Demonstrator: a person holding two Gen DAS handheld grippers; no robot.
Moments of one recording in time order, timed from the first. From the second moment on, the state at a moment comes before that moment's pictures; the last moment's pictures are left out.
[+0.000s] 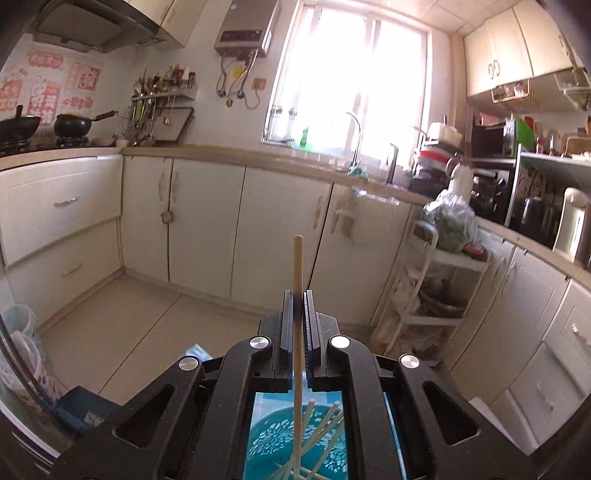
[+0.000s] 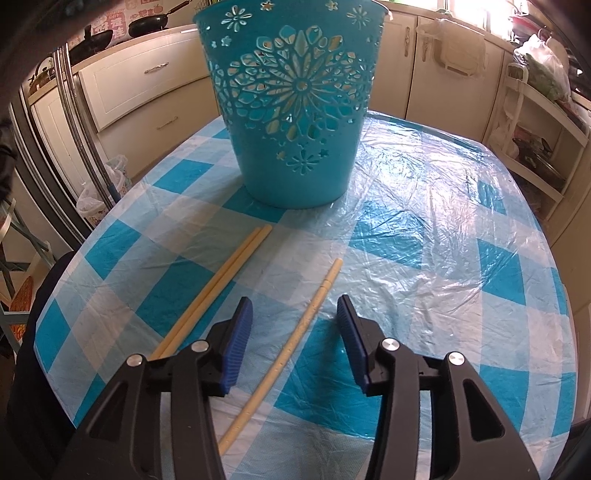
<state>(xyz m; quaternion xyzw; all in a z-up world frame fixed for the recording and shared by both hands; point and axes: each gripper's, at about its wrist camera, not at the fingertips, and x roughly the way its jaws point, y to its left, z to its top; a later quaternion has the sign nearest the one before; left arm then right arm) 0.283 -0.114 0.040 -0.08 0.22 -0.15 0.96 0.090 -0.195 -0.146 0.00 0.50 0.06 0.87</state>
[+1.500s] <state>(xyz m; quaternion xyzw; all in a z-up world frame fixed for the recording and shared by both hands) 0.185 -0.037 -0.162 0.02 0.47 -0.09 0.88 0.081 -0.178 -0.144 -0.09 0.48 0.05 0.87</state>
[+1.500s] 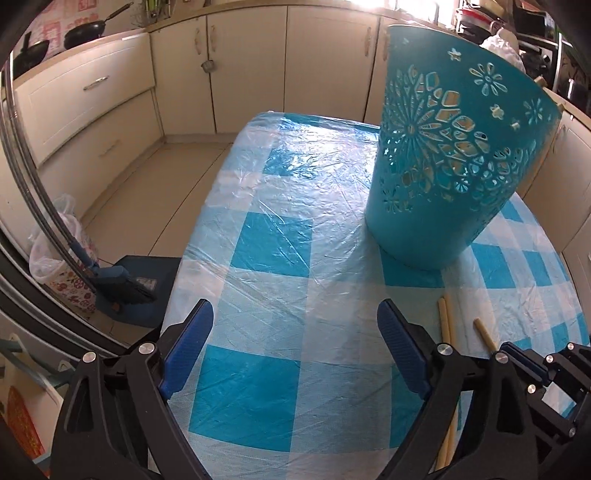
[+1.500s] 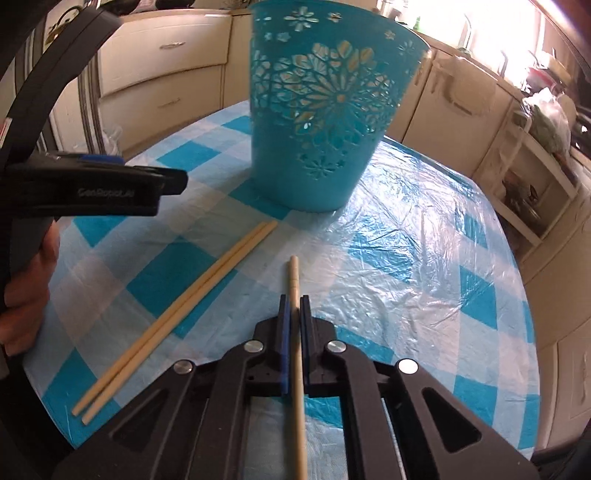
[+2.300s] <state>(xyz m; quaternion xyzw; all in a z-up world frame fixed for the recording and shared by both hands) 0.182 -0.047 -0.163 0.04 0.47 -0.10 0.88 0.080 -0.191 -0.140 -0.04 0.52 0.06 0.85</state>
